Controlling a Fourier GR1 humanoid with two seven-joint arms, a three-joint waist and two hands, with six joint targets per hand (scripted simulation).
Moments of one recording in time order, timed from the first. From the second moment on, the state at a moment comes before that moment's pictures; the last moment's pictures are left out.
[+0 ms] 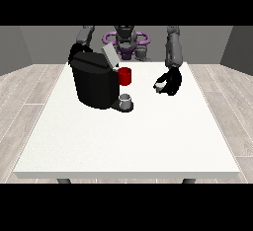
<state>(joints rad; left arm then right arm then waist) -0.66 0.38 0.03 -0.55 -0.60 0.19 -0.24 -0.22 -0.02 -0.01 -1.47 0.00 -0.15 -0.02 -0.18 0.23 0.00</state>
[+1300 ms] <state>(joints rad) -0.94 0.42 0.04 -0.66 -0.60 -0.11 -0.21 -0.25 -0.02 -0.02 -1.31 -0.03 -0.15 -0.06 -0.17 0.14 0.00</state>
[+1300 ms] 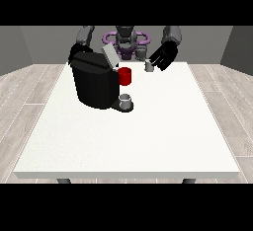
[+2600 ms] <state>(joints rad) -1.15 0.43 0.10 -0.64 -0.62 -0.12 -0.10 -0.32 -0.05 -0.03 -1.38 -0.02 -0.14 -0.04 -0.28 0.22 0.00</state>
